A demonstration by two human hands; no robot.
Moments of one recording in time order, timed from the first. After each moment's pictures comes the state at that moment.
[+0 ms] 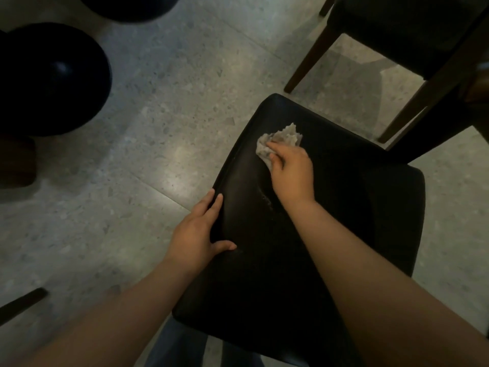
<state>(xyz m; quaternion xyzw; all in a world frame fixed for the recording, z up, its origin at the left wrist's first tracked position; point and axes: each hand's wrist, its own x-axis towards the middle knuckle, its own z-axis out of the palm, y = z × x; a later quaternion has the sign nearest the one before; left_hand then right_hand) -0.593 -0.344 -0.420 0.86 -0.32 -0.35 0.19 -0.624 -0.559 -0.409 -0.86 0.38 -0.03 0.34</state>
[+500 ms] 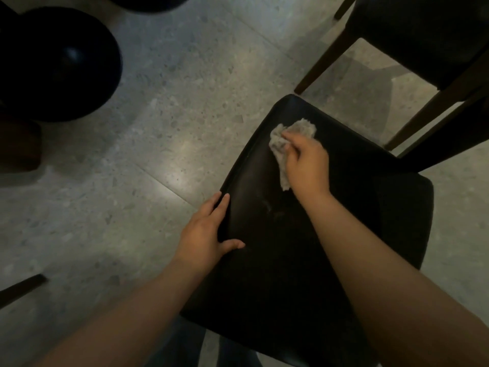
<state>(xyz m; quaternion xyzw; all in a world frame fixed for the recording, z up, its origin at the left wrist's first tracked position) -0.601 -0.336 -0.427 0.87 -0.28 -0.34 0.24 -0.612 -0.563 -0.404 -0.86 0.38 -0.05 0.33</state>
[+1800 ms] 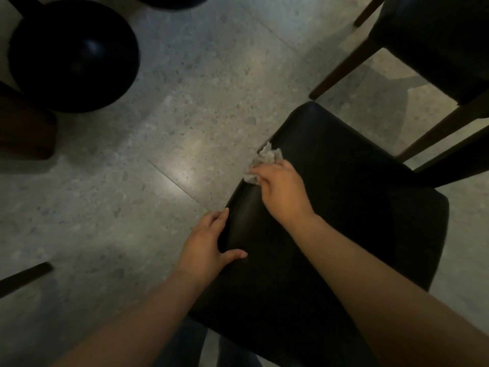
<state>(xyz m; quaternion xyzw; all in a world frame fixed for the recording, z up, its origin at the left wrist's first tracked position) -0.608 -0.313 -0.437 0.87 -0.19 -0.37 0.28 -0.604 -0.510 -0.407 -0.93 0.19 0.10 0.29</state>
